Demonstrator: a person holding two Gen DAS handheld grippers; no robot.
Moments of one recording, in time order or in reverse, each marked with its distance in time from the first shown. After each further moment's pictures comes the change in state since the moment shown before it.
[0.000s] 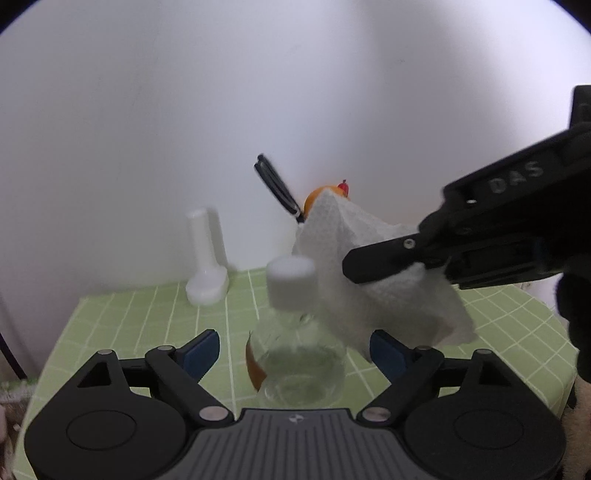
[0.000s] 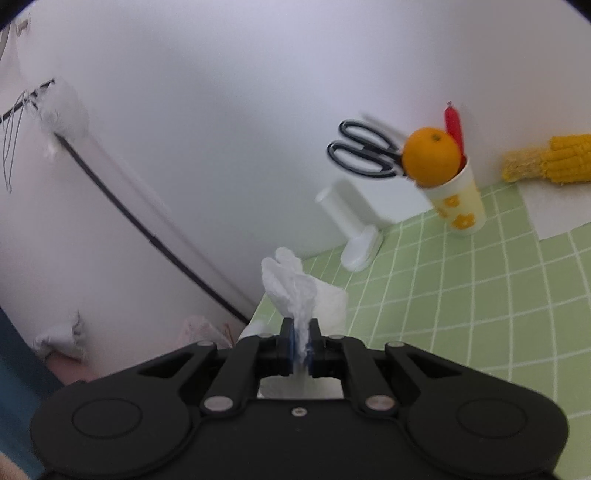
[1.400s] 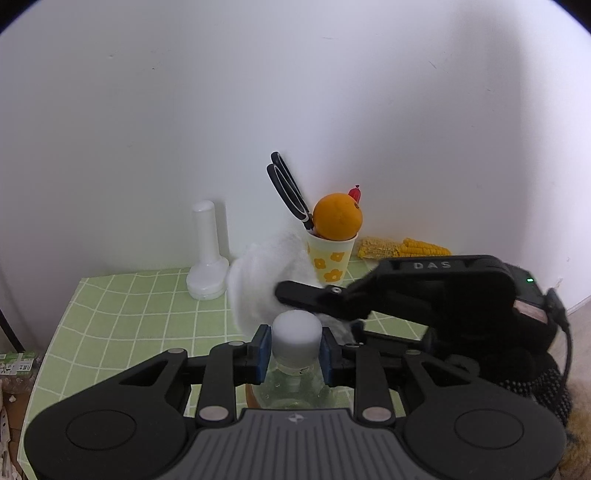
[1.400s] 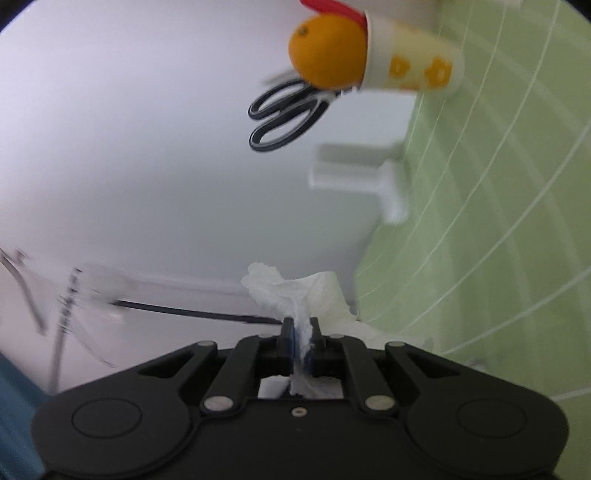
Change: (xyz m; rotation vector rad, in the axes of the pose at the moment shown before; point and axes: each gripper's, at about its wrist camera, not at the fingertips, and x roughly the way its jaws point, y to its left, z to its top) left arm -0.002 0.004 0.050 -0.079 0.113 -0.004; right arm 0.079 -0.094 -0.023 0.748 -0.015 0.471
